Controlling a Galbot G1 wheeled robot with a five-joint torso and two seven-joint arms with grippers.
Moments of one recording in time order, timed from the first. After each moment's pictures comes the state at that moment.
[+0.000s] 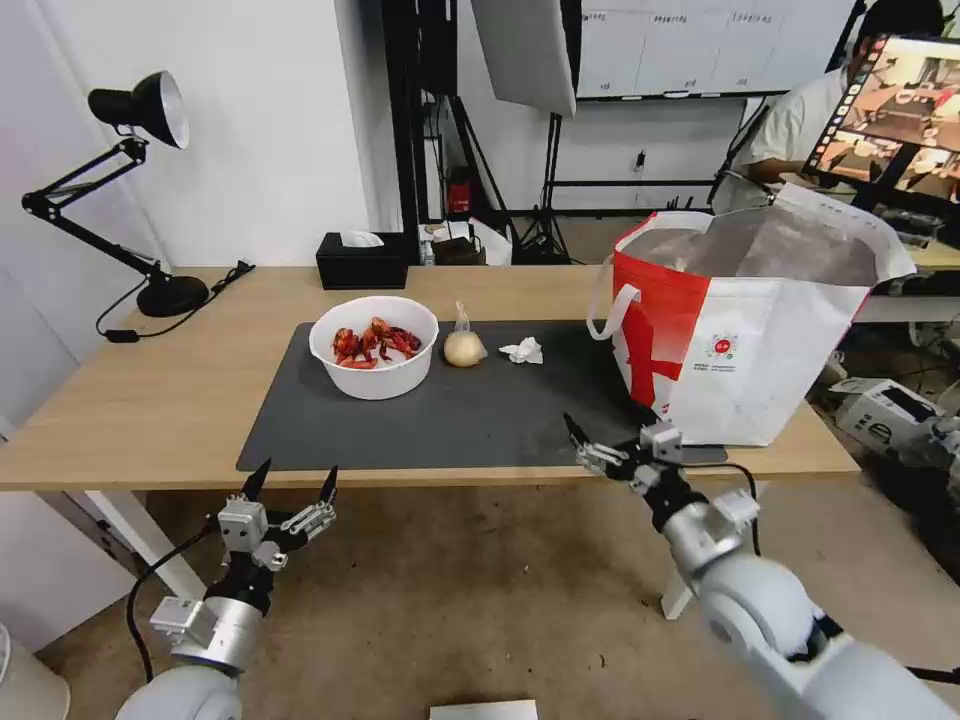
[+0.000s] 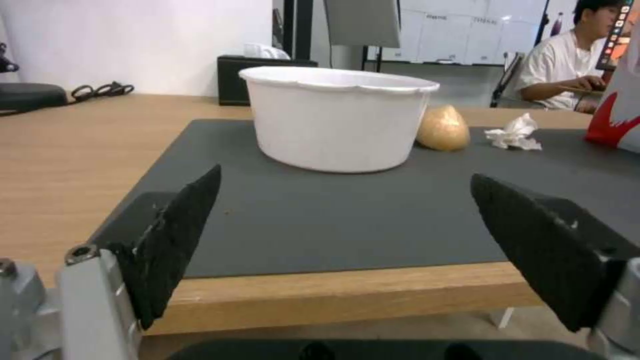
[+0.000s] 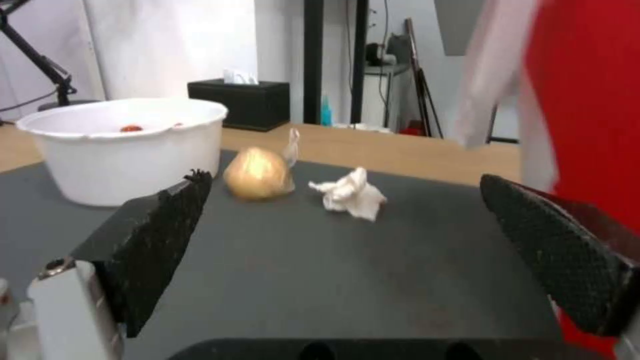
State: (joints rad) left arm 1.67 -1.15 -0.59 -2.06 -0.43 -0.18 0.02; right arm -1.06 0.84 0.08 1.95 0.61 0.01 0.18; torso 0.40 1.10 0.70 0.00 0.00
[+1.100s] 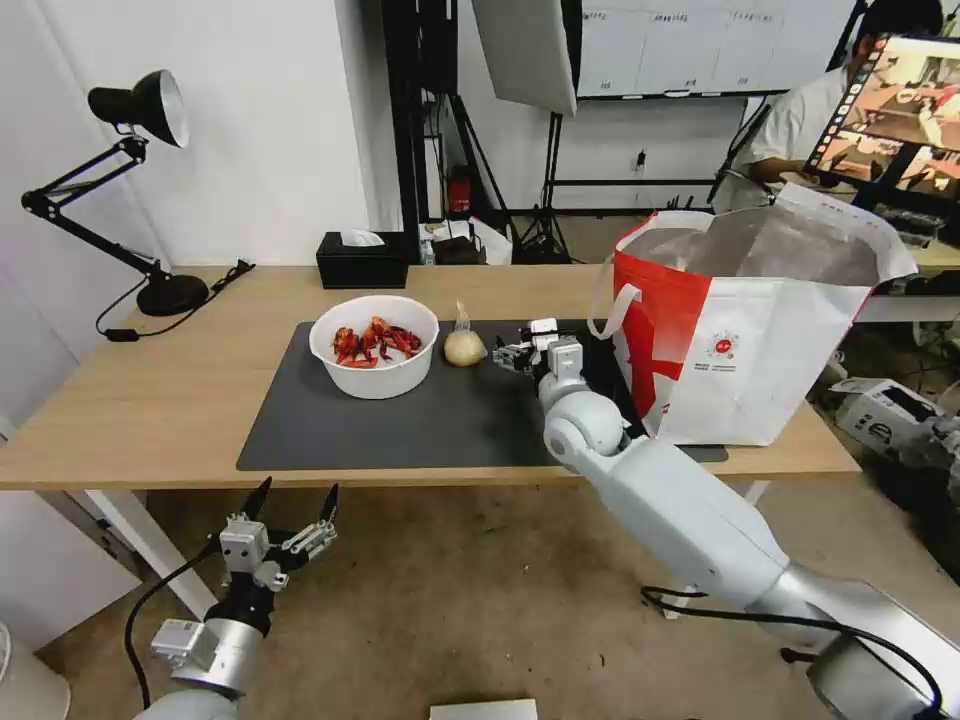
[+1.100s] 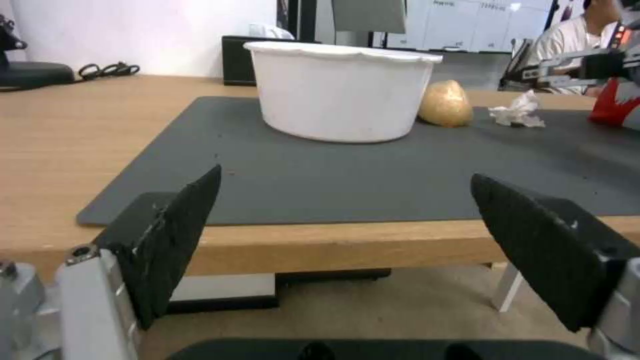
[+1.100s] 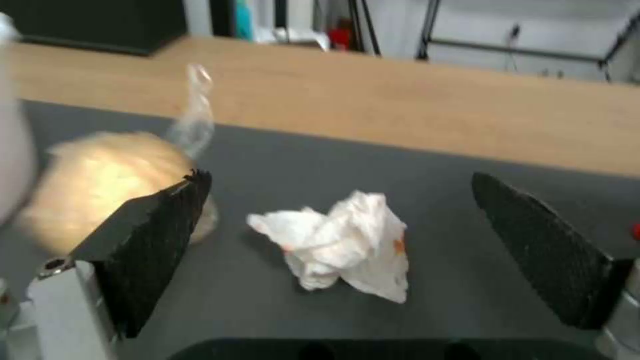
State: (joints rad) left arm 1.71 -1.19 -0.60 -2.05 -0.40 -0.20 0.04; right arm -0.40 1.21 -0.32 1.38 0.77 -0.32 0.56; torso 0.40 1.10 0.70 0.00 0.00
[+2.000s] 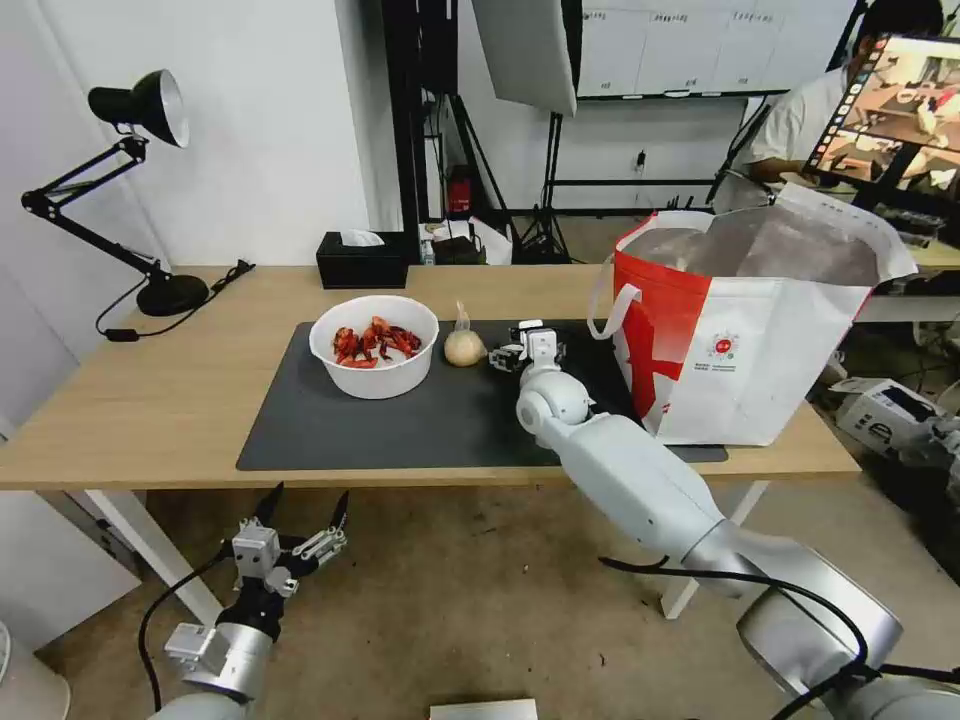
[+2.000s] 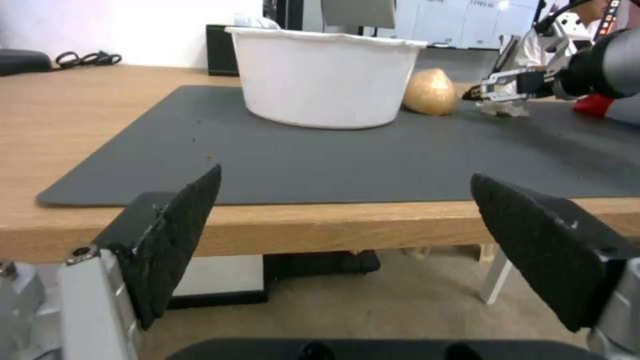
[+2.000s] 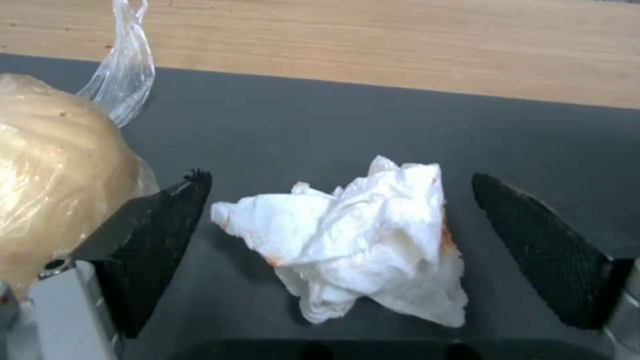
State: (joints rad) left arm 1.70 -1.19 -0.57 -2.02 -0.39 -0.22 0.05; right arm -0.31 1.35 -0.31 1.12 0.78 -0.36 0.55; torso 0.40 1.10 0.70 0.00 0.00
